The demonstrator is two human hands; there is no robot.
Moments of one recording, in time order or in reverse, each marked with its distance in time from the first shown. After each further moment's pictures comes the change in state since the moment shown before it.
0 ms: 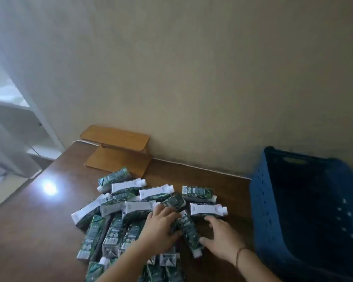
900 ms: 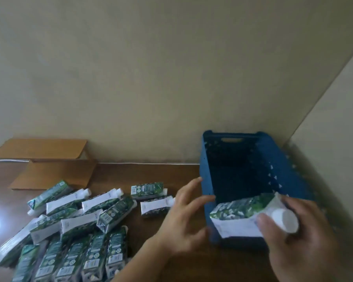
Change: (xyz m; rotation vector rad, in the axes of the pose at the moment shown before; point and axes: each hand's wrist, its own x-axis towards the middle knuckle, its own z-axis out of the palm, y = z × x) left_hand 0.031 0.181 0.000 -0.554 0.177 0.707; right_hand -0.193 0.049 -0.123 0.302 1.321 -0.130
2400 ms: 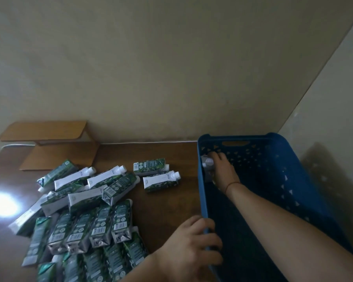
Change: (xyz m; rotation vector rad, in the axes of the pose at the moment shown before) left_hand -0.080 0.029 0.041 0.212 -0.317 0.259; right_hand 0.003 0.156 0.178 -0.325 -0.836 0.139
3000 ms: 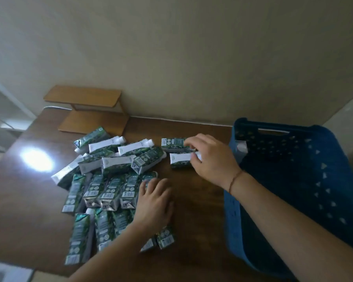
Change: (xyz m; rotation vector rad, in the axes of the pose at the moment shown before) left_hand -0.113 -0.073 -0.004 0.552 0.159 -0.786; right_hand -0.053 -0.139 -0.013 -0.015 0.118 -0.670
